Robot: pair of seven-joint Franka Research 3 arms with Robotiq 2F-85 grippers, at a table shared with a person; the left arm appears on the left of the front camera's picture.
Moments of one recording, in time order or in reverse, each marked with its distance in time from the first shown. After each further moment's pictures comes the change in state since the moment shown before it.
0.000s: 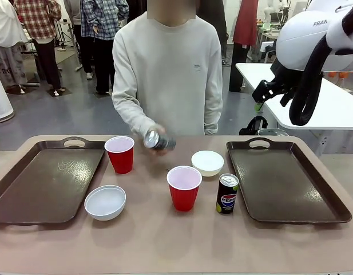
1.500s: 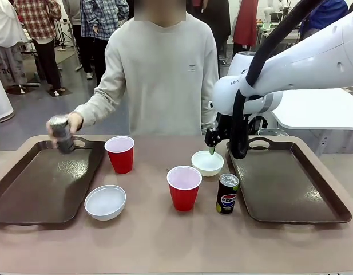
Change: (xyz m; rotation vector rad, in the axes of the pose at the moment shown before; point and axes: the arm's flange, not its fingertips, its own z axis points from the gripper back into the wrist) left arm 0.000 0.000 0.000 0.000 0.000 0.000; right arm 0.030 0.093 -0.207 0.082 0.329 -0.034
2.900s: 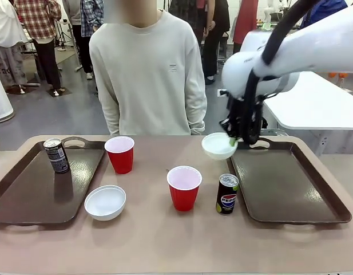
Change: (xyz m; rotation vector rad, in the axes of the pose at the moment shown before) left arm 0.000 0.000 0.000 0.000 0.000 0.000; right arm -0.029 -0.026 0.082 -0.031 0.031 0.015
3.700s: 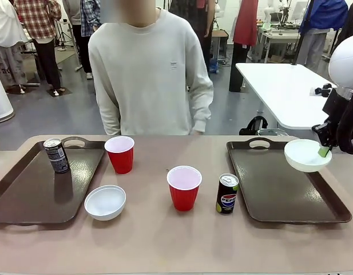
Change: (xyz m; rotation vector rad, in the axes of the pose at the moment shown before) left arm 0.000 -0.001 0.000 0.000 0.002 -0.001; right arm -0.162 -0.164 0.050 -0.027 -0.005 -0.178
